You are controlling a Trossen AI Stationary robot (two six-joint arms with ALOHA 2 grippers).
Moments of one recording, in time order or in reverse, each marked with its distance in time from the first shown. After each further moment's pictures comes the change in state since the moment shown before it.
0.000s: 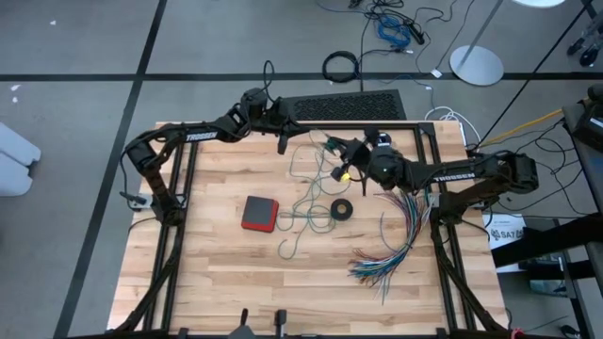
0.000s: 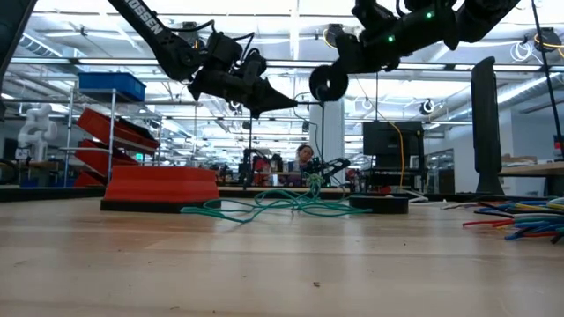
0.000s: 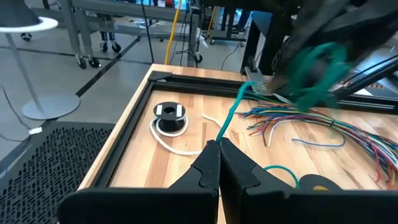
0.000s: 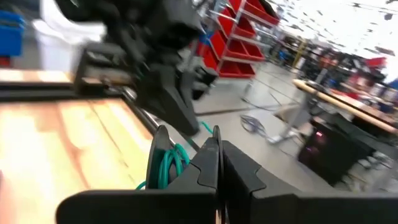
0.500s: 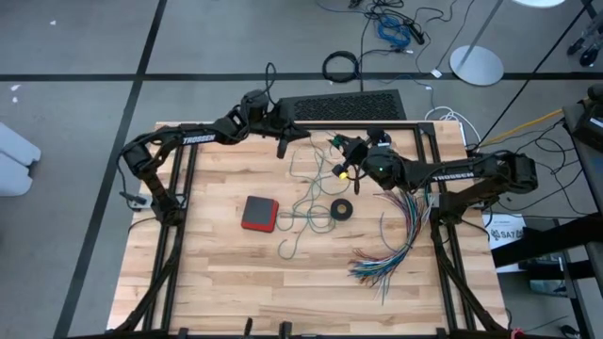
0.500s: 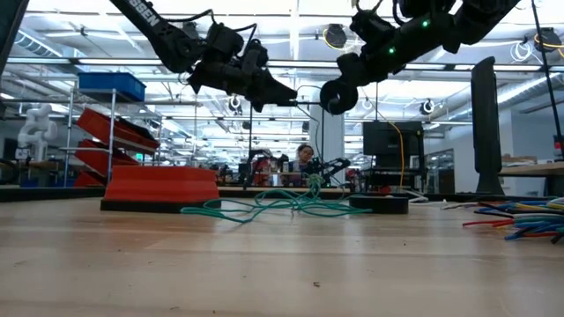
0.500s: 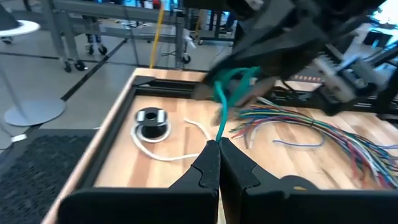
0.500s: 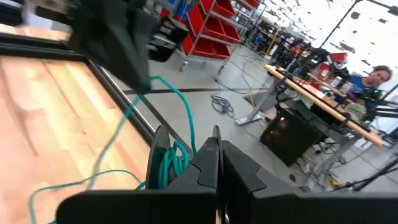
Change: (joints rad) left arm -0.043 -0.042 0.000 -0.040 0.016 0.003; right arm -0.019 0.008 0.000 -0.081 0.119 -0.071
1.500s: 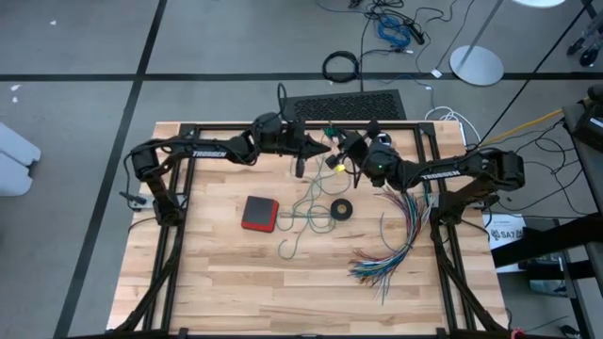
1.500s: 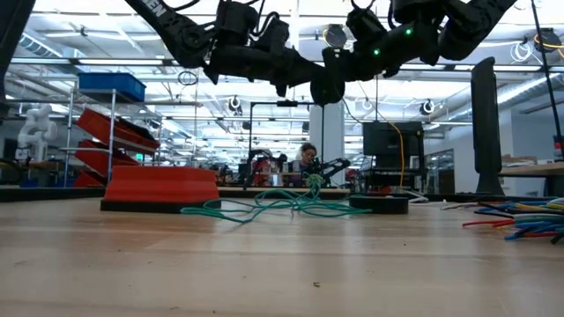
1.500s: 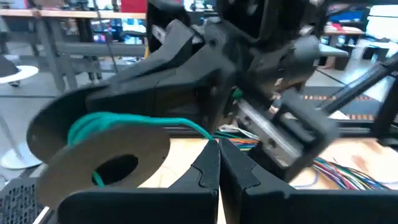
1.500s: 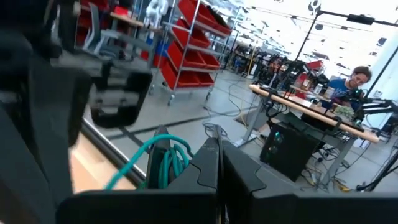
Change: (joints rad) left arm -0.228 0.042 0.001 0.227 -0.229 -0.065; right arm -0.037 0.116 -0.001 0.335 0.013 0.011
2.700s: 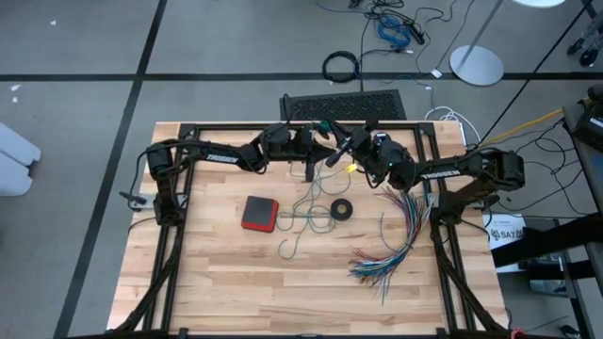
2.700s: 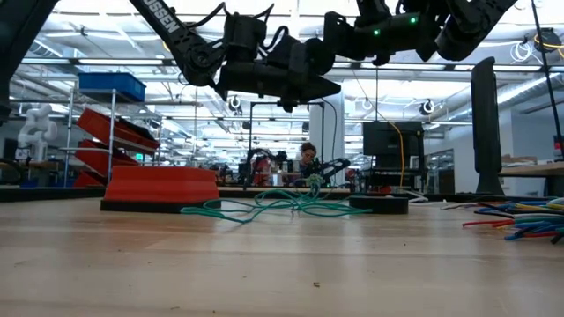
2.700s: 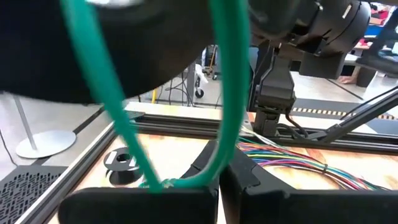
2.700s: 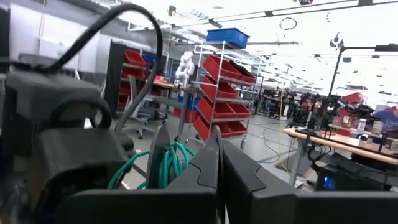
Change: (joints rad) left arm -0.047 0.124 -0.001 0.167 -0.126 -0.072; right arm -0.011 -0.001 0.000 0.245 -0.196 0.021
